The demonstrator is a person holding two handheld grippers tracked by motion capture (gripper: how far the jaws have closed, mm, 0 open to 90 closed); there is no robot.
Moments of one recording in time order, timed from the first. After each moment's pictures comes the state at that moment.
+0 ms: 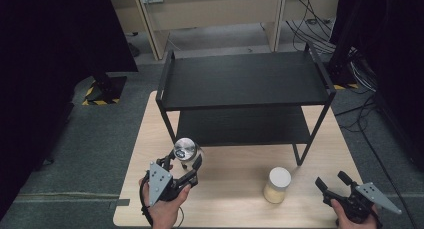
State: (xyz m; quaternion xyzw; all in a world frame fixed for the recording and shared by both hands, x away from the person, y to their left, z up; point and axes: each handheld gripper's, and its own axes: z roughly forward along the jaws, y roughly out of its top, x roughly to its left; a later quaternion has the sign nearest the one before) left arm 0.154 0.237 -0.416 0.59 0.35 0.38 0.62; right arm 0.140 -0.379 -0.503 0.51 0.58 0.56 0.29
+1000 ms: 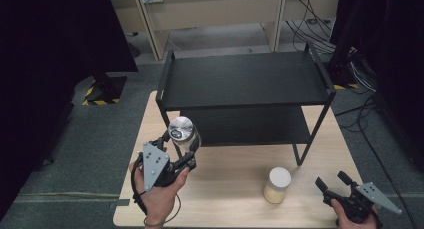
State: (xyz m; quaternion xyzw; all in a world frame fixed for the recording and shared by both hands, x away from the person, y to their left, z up) left arm 0.152 0.223 -0.338 0.59 0.35 0.42 0.59; right arm 0.140 -0.379 -0.503 0.51 0.58 0.56 0.29
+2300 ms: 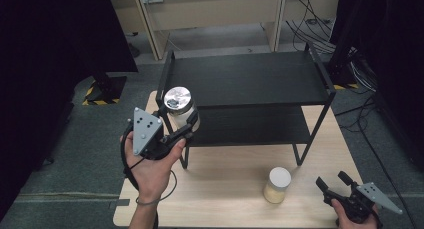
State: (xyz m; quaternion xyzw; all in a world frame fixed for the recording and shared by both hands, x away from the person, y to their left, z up) left arm 0.170 0.222 -0.266 0.60 0.36 0.39 0.59; right arm 0.140 -0.380 -0.504 0.51 0.58 0.57 0.29
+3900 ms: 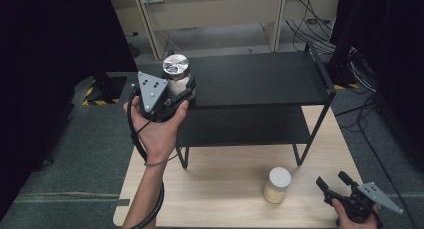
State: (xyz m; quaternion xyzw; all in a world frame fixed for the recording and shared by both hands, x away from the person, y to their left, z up) left arm 0.226 0.196 -0.239 0.58 0.40 0.44 0.56; right arm 0.141 -0.382 -0.504 0.52 0.57 0.57 0.28
